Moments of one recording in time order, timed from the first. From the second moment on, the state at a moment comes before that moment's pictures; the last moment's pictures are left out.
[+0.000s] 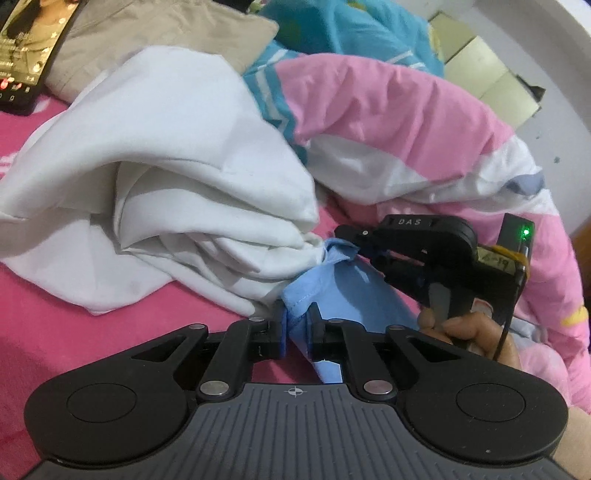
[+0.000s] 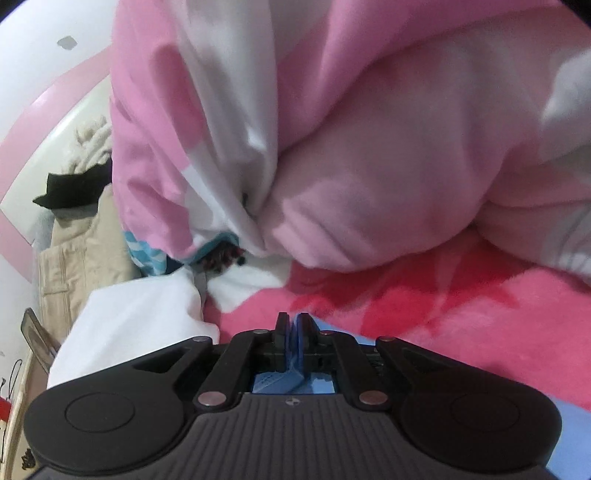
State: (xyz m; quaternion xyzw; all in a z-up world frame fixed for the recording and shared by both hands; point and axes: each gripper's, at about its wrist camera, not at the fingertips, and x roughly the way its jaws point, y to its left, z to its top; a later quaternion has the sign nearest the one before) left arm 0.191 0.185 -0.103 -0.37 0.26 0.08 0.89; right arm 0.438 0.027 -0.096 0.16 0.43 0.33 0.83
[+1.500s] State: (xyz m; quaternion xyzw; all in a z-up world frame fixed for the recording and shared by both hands) left arm 0.177 0.163 -0.080 -0.26 0.21 0.11 0.94; right arm 0.389 -0.033 -0.031 0.16 0.40 0.29 0.86
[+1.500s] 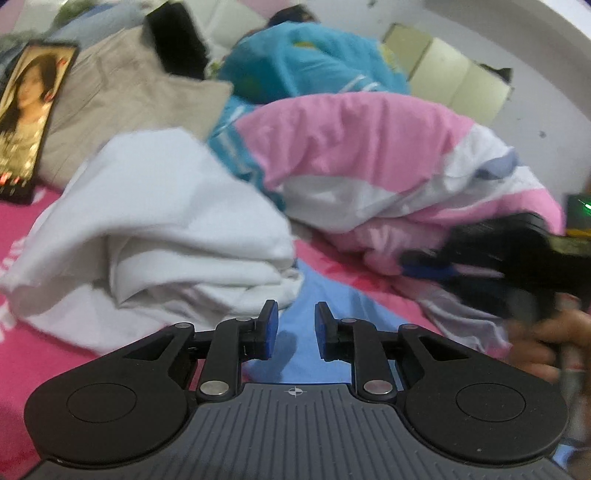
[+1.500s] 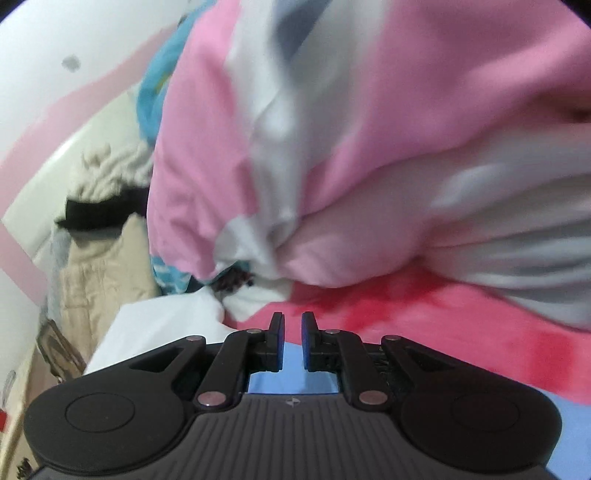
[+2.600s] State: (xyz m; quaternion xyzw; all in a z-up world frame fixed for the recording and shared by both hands) left arm 0.203 0.157 -0.102 -0.25 0.30 0.07 0.92; right arm 0.374 -0.186 -0.077 -0.01 0.46 0.17 0.87
